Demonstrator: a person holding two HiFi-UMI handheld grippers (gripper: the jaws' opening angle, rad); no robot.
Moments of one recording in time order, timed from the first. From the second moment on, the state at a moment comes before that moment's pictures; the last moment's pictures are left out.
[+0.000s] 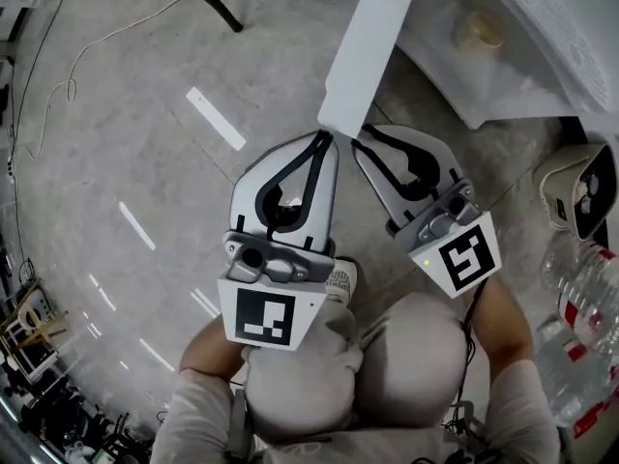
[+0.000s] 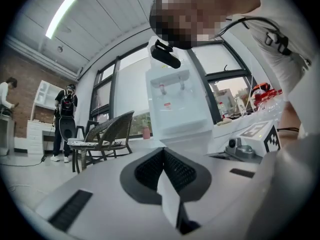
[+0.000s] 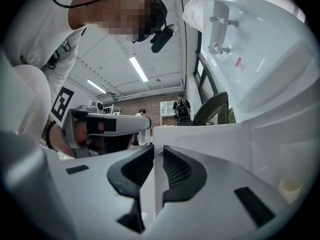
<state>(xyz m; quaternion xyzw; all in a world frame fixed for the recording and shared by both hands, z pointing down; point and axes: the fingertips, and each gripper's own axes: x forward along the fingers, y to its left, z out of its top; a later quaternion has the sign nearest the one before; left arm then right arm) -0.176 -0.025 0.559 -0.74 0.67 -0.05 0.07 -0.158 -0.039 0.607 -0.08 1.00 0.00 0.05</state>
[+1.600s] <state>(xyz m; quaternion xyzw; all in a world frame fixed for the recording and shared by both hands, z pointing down) -0.279 -0.015 0.578 -0.67 0.74 -0.04 0.05 -0.297 -0.056 0.607 -0.06 1.00 0.02 0.03</state>
